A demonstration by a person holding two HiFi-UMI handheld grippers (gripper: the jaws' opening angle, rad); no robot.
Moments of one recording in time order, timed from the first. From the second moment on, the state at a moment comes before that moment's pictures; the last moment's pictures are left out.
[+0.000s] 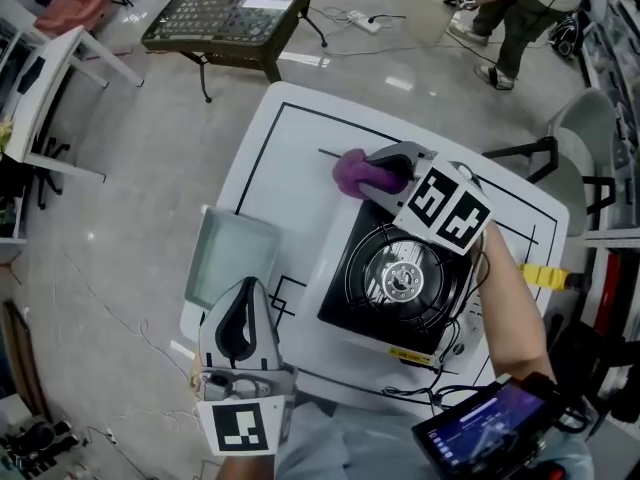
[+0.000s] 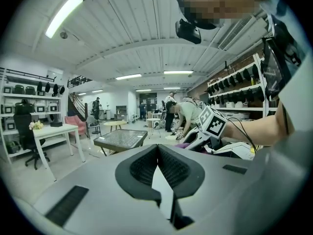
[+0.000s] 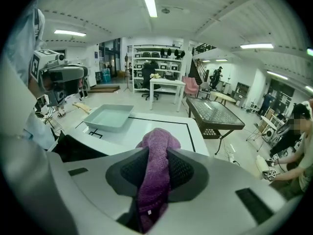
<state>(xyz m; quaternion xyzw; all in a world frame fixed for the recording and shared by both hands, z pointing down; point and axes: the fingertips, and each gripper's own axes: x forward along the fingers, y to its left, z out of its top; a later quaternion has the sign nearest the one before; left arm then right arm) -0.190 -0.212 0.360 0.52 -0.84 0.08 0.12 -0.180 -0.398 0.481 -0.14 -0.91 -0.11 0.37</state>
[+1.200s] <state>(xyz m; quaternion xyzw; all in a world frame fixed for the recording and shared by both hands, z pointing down) -0.092 -0.272 0.336 0.62 -0.78 0.09 0.08 -0.006 -0.449 0.487 -0.04 -0.89 -0.06 0.45</state>
